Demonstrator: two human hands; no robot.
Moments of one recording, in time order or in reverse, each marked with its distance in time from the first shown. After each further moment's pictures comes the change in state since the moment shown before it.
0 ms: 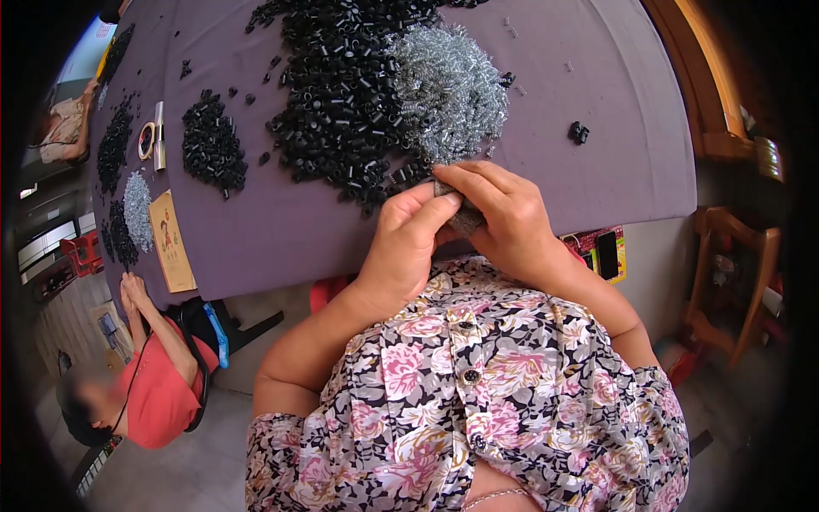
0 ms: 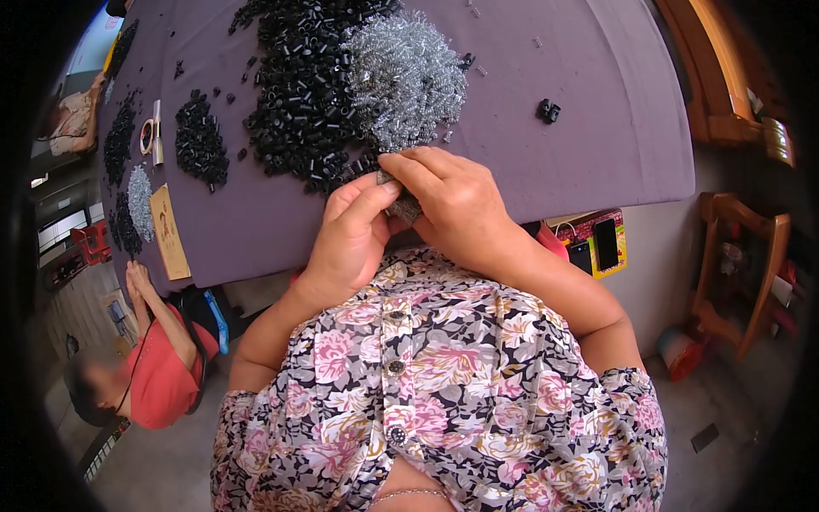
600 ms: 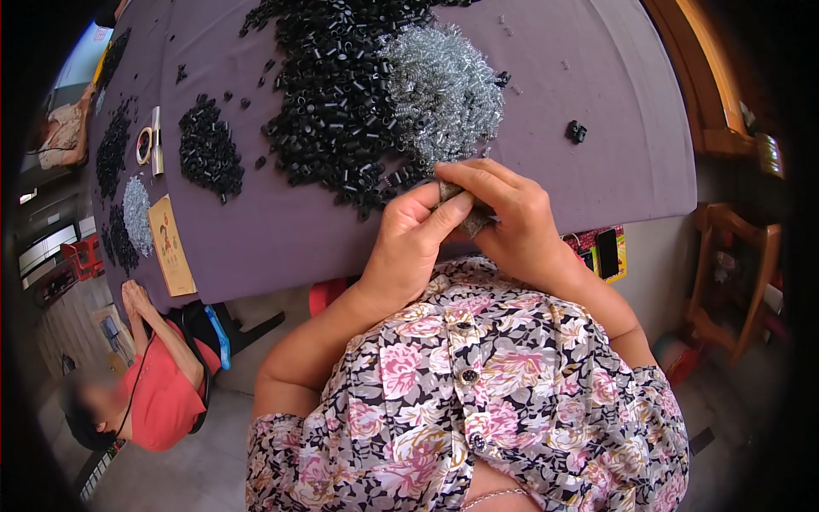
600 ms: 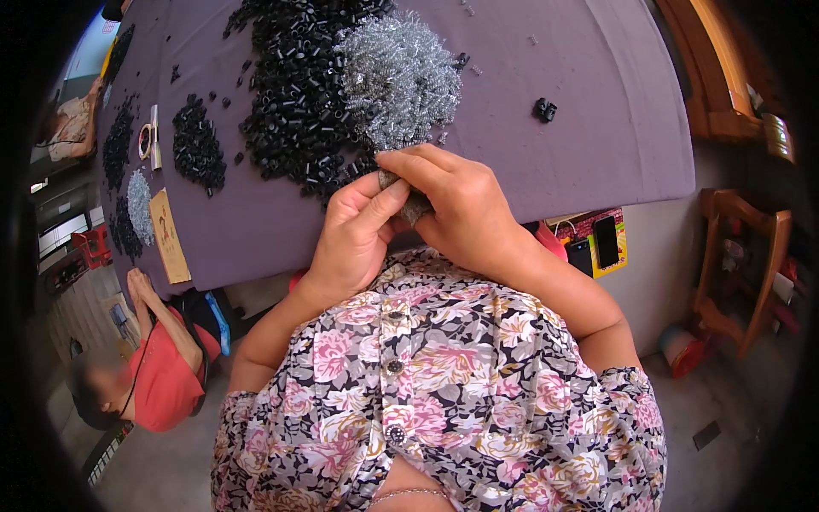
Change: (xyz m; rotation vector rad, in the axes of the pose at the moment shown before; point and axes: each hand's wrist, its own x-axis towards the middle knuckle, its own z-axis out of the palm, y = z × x) left_hand 0.002 -0.004 0.008 0.136 -0.063 0.114; right_hand 0.000 -0.006 -0.011 0.160 -0.014 0.121
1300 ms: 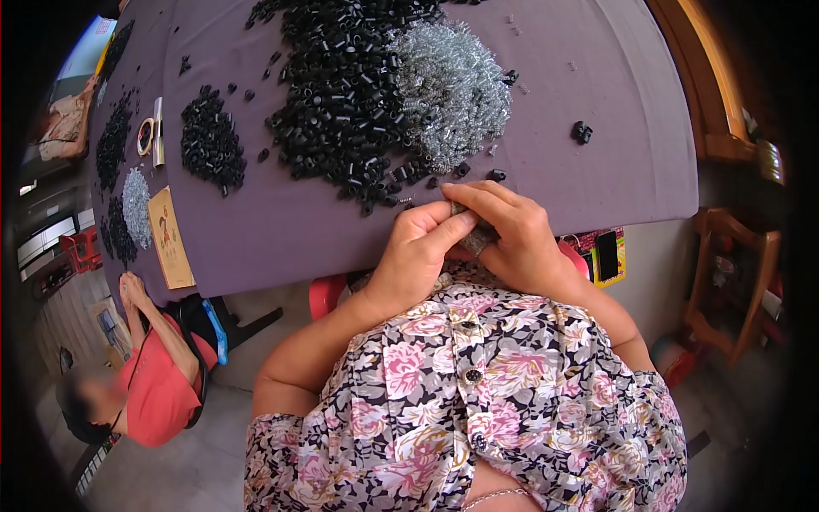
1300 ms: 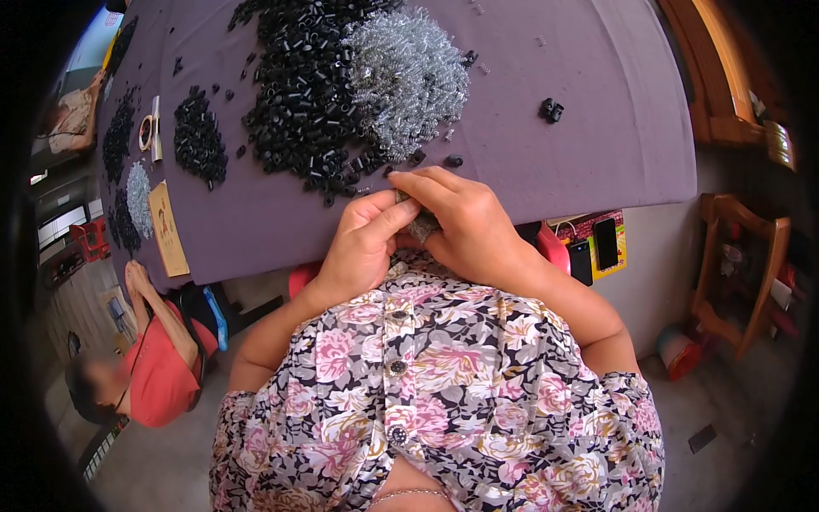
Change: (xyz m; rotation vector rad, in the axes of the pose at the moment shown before) left_hand -0.010 -0.010 -0.003 -0.017 0.045 -0.168; right_hand -0.019 0.001 0.002 0.021 -0.122 0.061
